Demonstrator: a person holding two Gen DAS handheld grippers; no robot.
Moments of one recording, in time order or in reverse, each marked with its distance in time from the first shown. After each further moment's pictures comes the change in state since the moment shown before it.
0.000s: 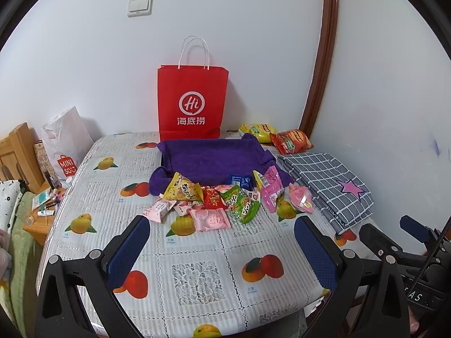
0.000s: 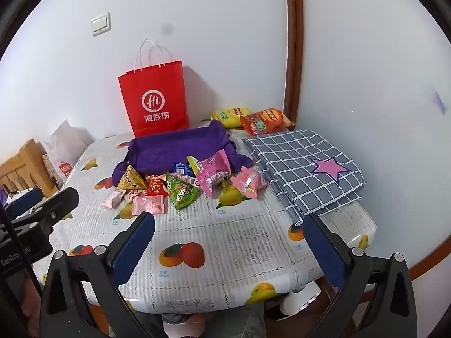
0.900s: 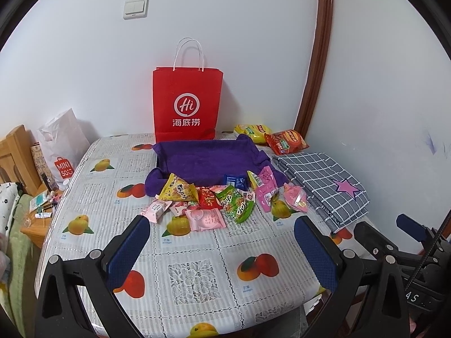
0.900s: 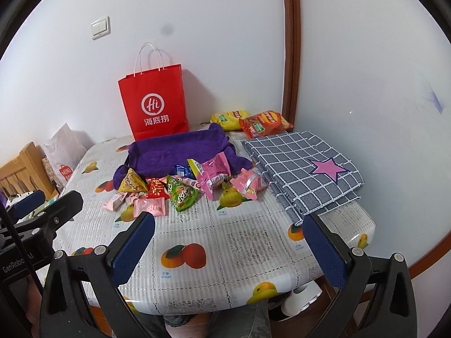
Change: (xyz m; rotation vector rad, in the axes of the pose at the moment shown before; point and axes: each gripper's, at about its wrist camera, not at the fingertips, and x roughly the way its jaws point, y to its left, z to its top) left arm -0.002 -0.008 -0.008 0.008 -0.018 -0.013; right arm -0.006 -0.002 0.000 0.021 -0.017 0.004
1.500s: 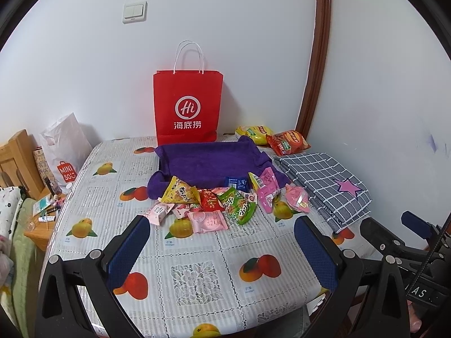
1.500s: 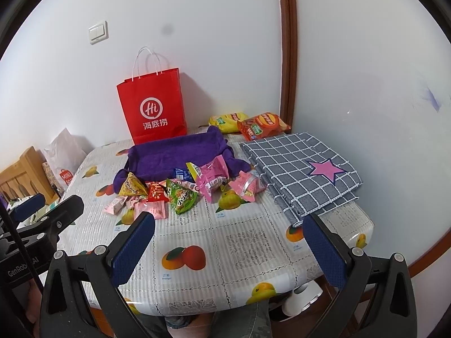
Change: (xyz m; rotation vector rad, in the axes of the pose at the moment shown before) left arm -0.003 -0.002 0.000 0.016 -0.012 0.014; right arm -0.006 -0.002 0.002 0.006 -0.013 -0.006
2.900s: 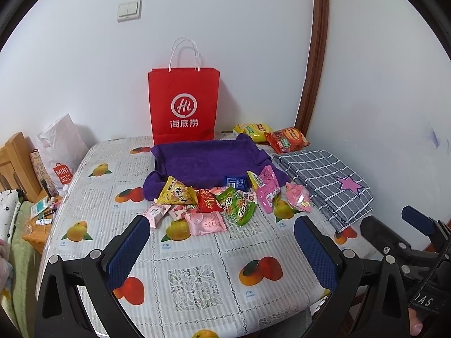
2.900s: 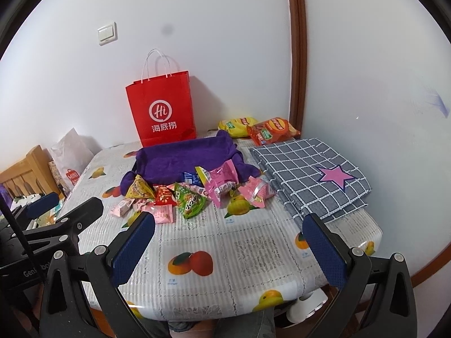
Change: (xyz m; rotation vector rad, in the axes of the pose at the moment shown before) left arm 0.018 -0.002 0.000 0.016 0.009 -0.002; right arm 0.015 0.002 0.002 -0.010 -0.016 0.034
